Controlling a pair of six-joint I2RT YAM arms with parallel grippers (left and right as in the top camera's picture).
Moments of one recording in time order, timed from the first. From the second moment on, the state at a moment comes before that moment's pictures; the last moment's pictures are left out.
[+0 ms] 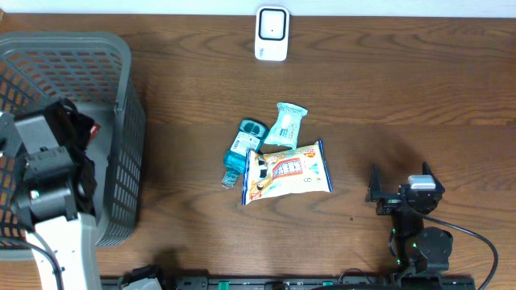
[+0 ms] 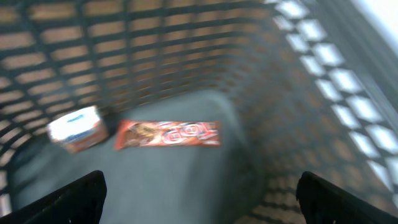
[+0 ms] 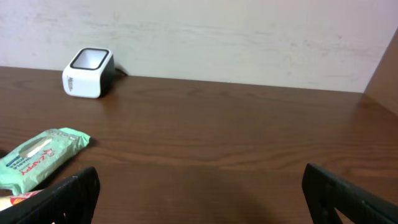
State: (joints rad) left arm 0.30 1.07 1.14 -0.84 -0.43 -0.80; right arm 0.01 0.02 0.01 -0.07 0.01 -0.06
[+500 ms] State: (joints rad) left arm 0.55 1.40 1.14 -0.91 -0.42 -0.92; right arm 0.01 0.02 0.01 -0.07 0.01 -0.06
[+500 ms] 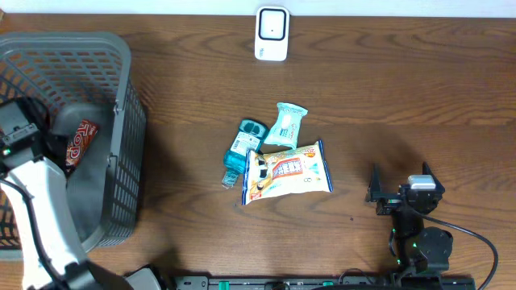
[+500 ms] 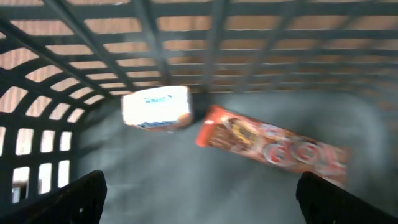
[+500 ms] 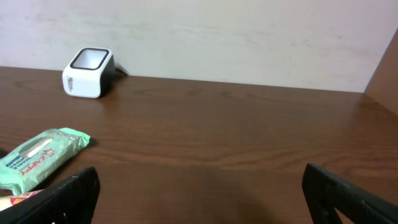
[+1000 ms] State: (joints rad) left arm 0.68 1.57 1.13 -0.85 -0.42 -0.96; right arm 0.01 0.02 0.01 -0.07 0.01 -0.06
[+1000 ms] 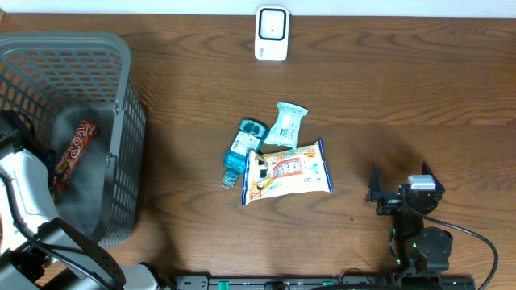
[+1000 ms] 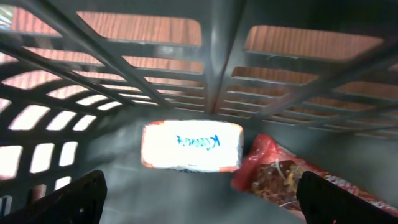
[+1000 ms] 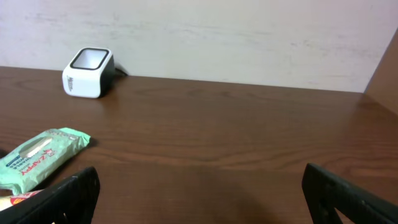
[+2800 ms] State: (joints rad) left arm 0.69 1.56 0.94 -0.66 -0.43 -0.90; right arm 0.01 0.02 0.01 -0.07 0.01 -0.06
